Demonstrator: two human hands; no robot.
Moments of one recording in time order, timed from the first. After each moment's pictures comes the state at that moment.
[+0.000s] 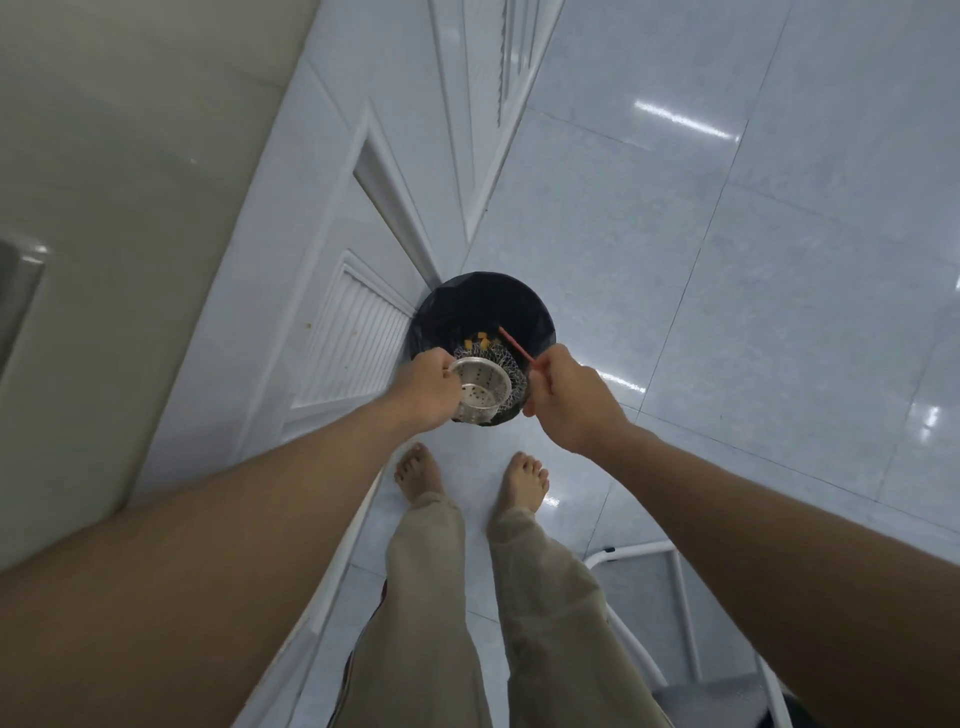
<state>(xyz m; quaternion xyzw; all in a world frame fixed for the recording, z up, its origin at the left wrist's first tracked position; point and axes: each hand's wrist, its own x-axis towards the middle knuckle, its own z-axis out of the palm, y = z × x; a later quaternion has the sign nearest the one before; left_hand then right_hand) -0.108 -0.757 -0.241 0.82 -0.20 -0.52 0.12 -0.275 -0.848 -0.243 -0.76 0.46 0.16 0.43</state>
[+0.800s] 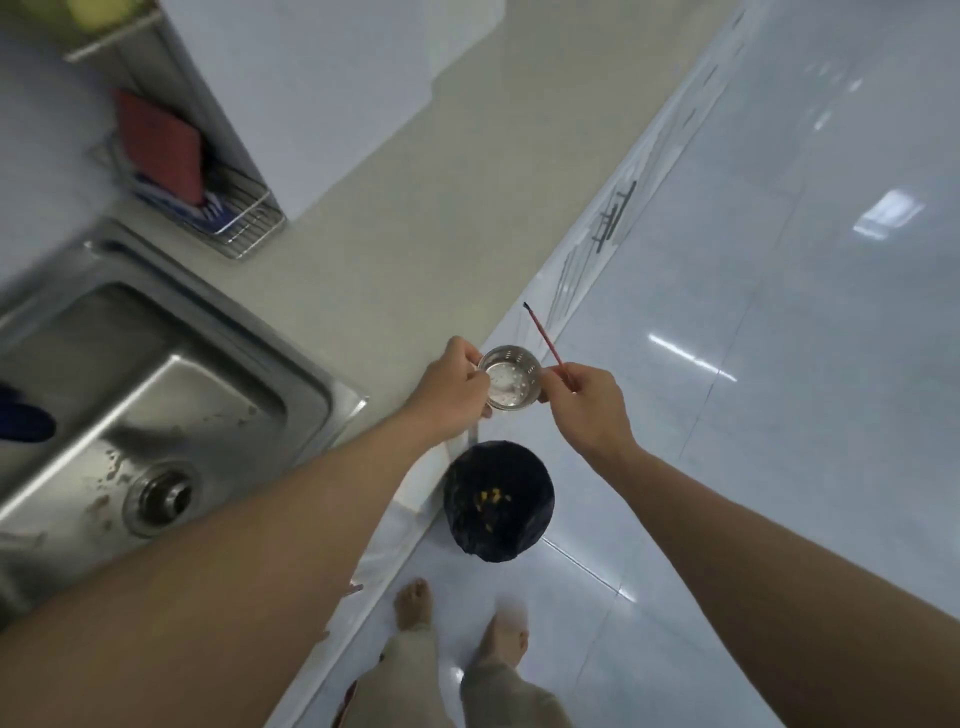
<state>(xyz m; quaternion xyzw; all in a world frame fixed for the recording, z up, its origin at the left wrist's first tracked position) -0.050 -0.789 0.030 0.82 -0.22 -0.36 0.39 -0.188 -0.904 0.029 -0.73 0.45 -0.10 0.50</state>
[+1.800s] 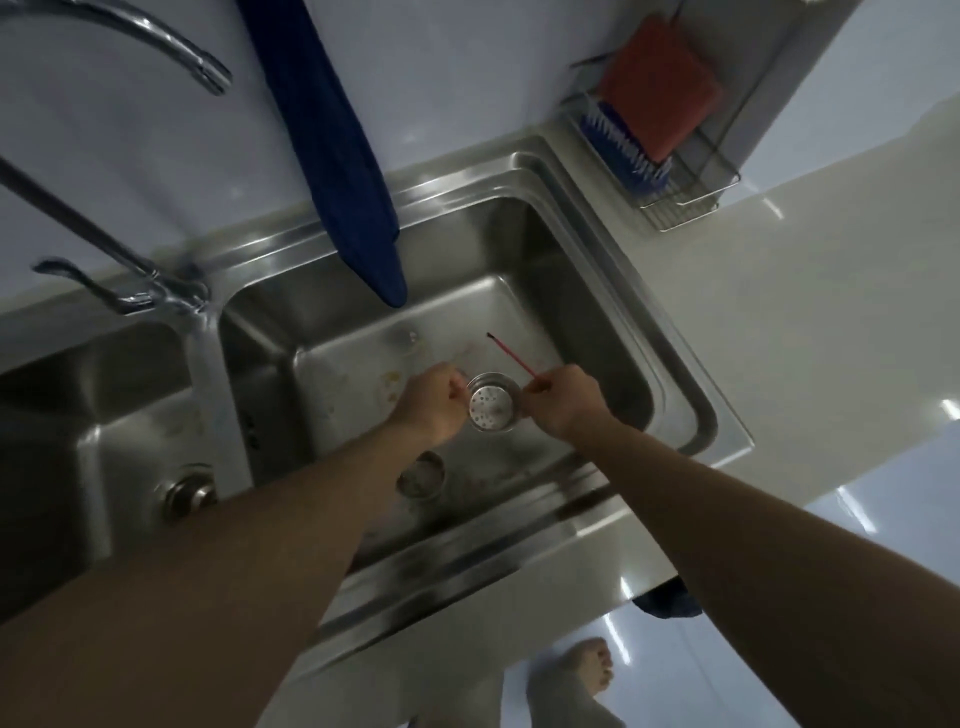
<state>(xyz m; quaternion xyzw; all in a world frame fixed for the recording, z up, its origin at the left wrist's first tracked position) 0.113 -0.412 -0.012 0.91 0.02 -0.24 0.34 0.083 -0.591 0.004 -0.88 0.21 0.22 0.37</state>
